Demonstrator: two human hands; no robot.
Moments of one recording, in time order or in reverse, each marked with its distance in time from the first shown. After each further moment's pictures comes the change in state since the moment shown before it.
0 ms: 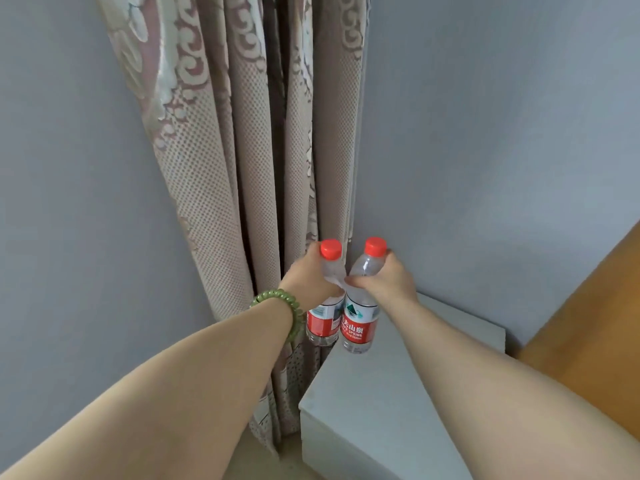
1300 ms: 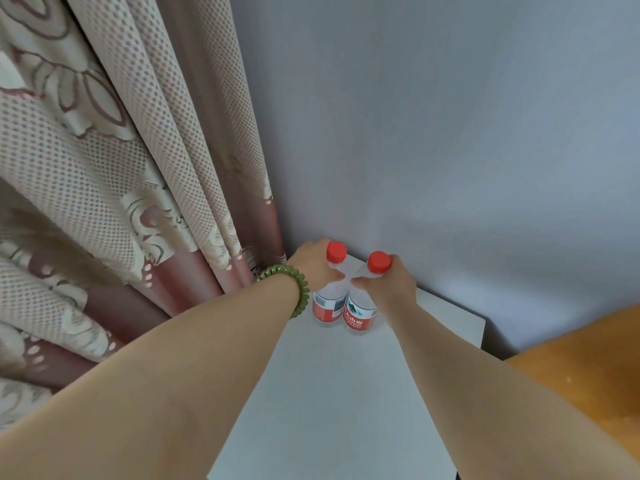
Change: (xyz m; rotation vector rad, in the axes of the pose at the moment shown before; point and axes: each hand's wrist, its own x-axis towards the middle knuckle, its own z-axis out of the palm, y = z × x) left_hand 0.234 0.037 0.223 0.177 -0.281 -0.061; right_hand 0.229 0.183 -0.046 -0.004 -0.056 0.286
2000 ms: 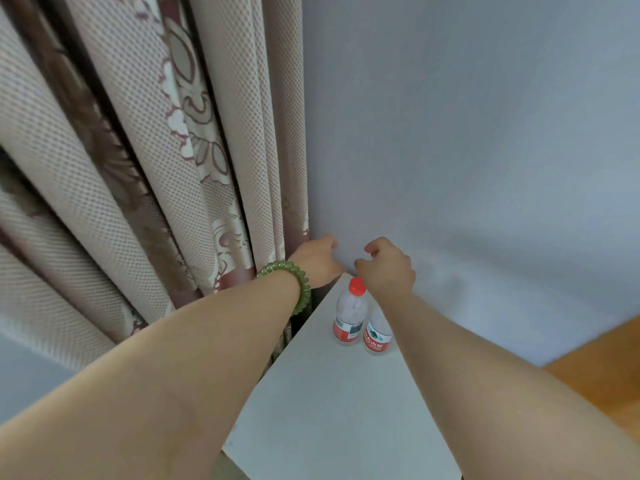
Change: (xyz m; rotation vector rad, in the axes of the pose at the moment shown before) left_hand -0.078 0.009 -0.087 -0.073 0.113 -0.014; right_hand -0.072 -0.096 -0.004 -0.285 0.099 -0.292
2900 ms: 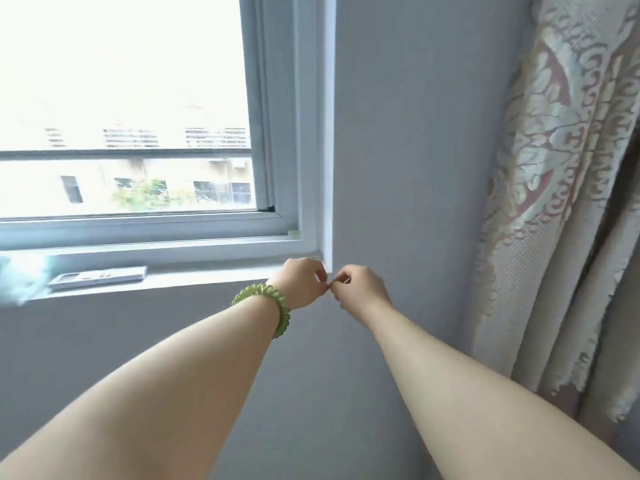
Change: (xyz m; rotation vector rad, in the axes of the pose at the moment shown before) left_hand -0.522 -0.278 -0.280 0.147 0.738 -0.431; right_hand -0.480 -0.357 0.136 0.218 -0.564 -0.839
